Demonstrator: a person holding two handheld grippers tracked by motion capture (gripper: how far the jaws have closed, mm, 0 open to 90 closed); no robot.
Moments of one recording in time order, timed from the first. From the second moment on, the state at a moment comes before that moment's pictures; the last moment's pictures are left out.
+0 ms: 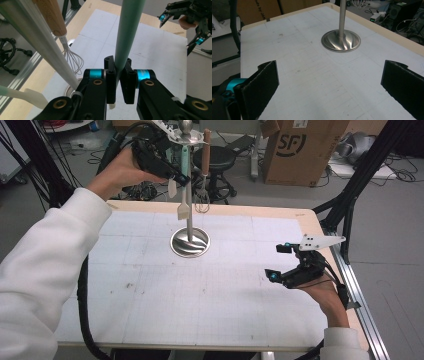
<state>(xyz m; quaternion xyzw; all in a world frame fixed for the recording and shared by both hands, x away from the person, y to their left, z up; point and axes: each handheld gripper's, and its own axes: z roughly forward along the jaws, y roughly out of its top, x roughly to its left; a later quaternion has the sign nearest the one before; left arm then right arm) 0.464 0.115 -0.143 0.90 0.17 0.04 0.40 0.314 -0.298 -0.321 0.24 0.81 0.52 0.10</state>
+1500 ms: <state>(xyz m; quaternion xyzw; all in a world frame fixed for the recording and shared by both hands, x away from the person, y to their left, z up) 0.459 0.112 -0.141 0.90 0.17 0.06 0.39 0.314 -0.295 -0.322 0.24 0.82 0.52 0.10</state>
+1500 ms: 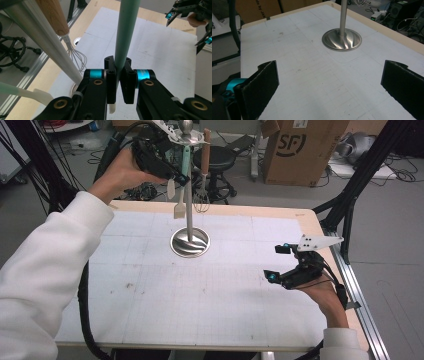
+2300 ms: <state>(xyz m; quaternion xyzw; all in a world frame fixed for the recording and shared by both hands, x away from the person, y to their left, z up) 0.453 0.117 -0.138 0.91 0.16 0.04 0.39 0.315 -0.289 -0.324 0.24 0.82 0.51 0.10</state>
